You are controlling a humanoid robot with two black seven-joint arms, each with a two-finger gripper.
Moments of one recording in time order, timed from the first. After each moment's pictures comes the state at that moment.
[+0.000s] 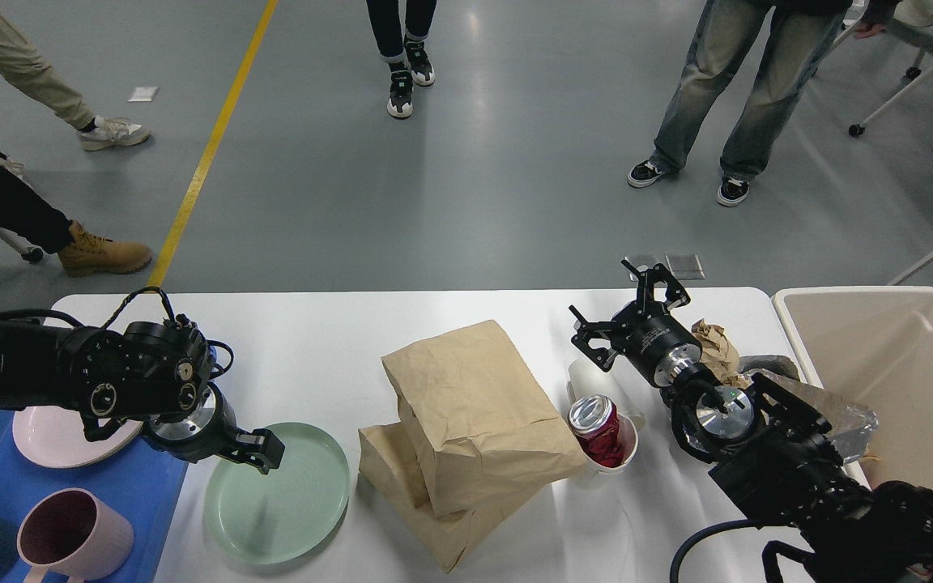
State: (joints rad) left arm -1.34 0.39 0.86 -1.07 0.55 -0.45 0.23; right arm 0.71 0.04 0.96 0.21 0.02 0.56 -0.01
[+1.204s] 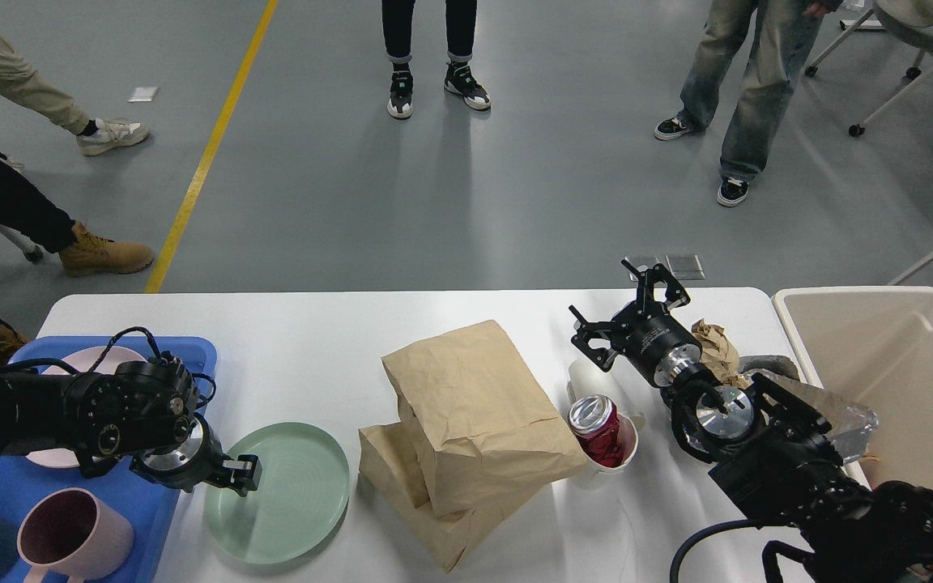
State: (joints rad) left arm -1.17 0.37 0.78 -0.92 0.58 -0.45 0.23; right arm 0.71 0.04 0.96 0.21 0.02 0.56 -0.01
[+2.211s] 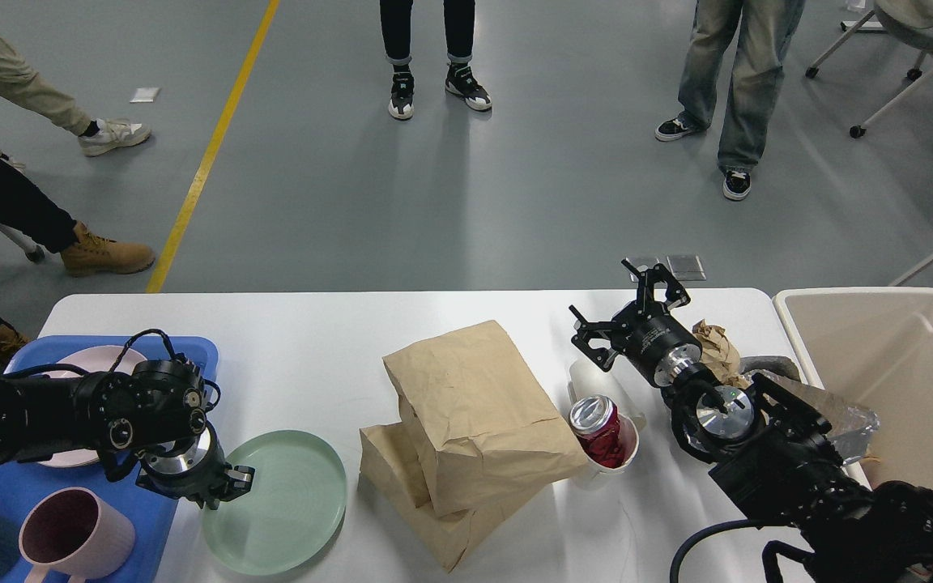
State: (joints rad) left arm -1.15 0.37 0.63 -0.91 0.56 -0.59 0.42; right arm 0.71 0.04 0.96 0.21 0.02 0.56 -0.01
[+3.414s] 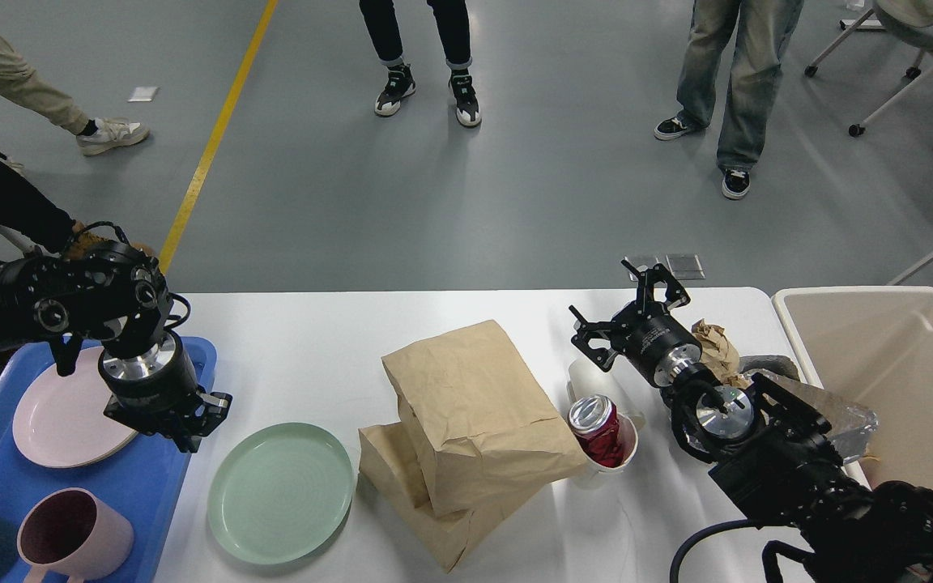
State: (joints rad) left arm -1.38 0.49 0.61 -0.92 0.48 -0.90 0.41; right arm 0.71 0.04 0.96 0.21 0.02 0.56 -0.01
